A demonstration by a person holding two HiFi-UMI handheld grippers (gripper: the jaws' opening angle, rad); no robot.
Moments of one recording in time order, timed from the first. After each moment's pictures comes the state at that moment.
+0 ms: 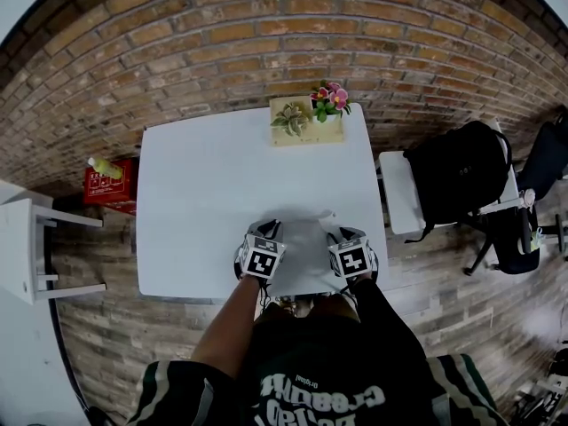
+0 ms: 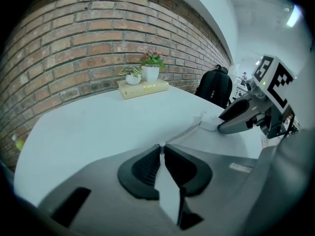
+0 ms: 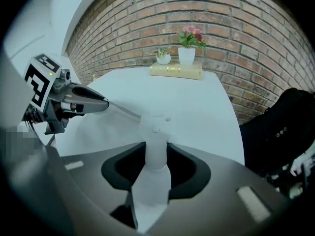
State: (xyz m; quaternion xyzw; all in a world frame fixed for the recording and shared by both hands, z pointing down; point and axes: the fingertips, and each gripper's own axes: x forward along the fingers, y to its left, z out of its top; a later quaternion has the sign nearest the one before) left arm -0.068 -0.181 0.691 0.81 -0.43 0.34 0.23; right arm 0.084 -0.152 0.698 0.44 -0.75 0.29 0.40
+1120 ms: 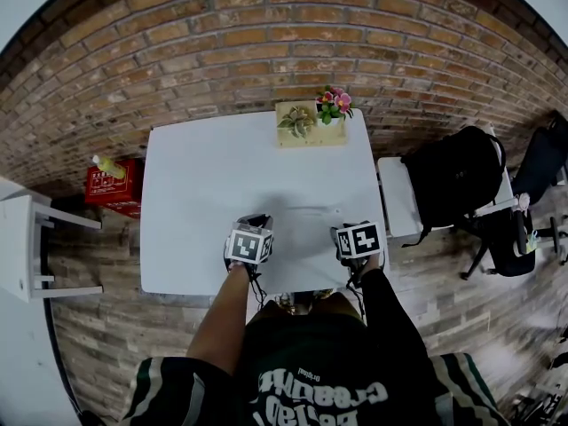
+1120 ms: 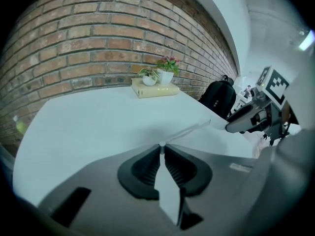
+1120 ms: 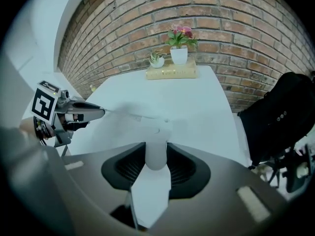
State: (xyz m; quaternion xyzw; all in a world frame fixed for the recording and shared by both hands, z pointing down) left arm -0.115 -0.185 0.660 0.79 -0.44 0.31 0.30; right arm 0.079 -0.154 0.658 0.44 -0.72 0.38 0.38
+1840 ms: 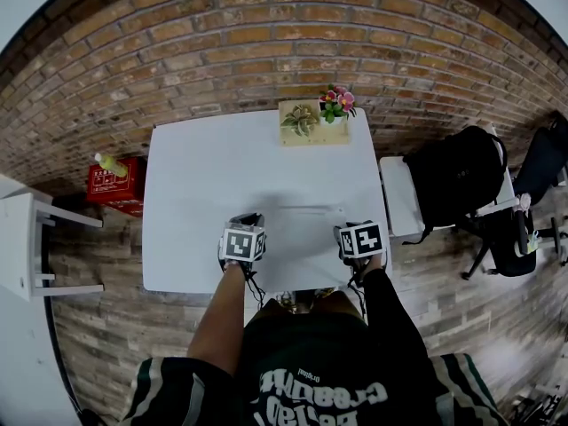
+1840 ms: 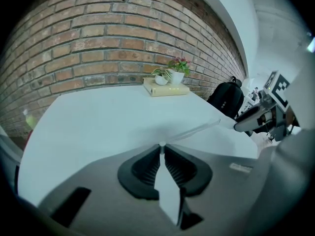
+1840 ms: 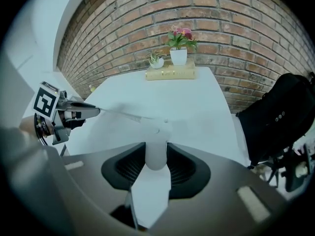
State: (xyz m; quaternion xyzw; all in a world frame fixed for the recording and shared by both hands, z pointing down) left arm -0.149 -0.184 0.661 0.76 -0.48 0.31 0.31; right arm 0.079 -0.153 0.657 0.44 -0.72 0.38 0.38
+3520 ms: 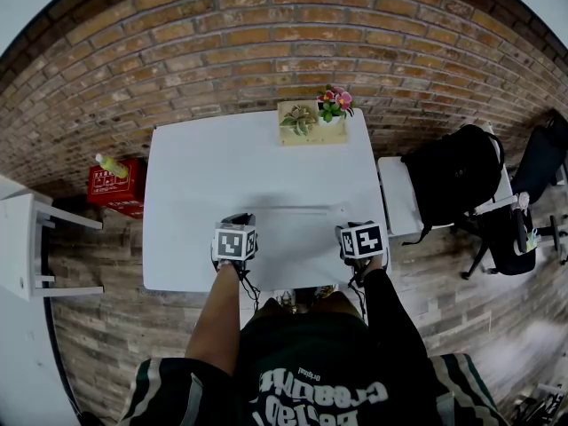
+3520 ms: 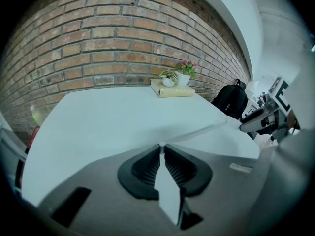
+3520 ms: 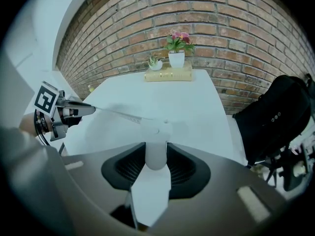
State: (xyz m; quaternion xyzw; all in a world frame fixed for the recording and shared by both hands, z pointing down) left arm -0.173 -0.178 0.656 0.75 -0.50 0.30 0.31; right arm 0.087 -0.145 0.652 0.46 -0.72 0.36 0.38
